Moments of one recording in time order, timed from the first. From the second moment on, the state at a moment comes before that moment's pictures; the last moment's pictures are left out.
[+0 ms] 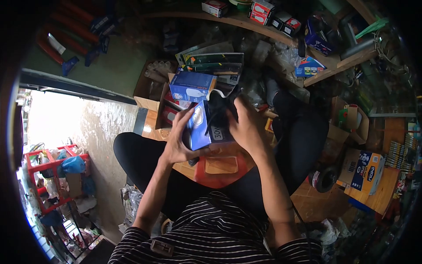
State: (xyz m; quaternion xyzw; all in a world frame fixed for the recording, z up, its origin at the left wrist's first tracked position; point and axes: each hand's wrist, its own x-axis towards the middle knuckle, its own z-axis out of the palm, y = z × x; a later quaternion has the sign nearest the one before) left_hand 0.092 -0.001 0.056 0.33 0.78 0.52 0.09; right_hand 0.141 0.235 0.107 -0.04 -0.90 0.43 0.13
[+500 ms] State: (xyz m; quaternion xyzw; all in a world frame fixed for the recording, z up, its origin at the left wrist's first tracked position) left_hand 0.109 0.017 0.060 0.37 0.80 0.46 0.11; right_hand 0.143 0.241 0.111 -0.06 -0.88 0.46 0.11
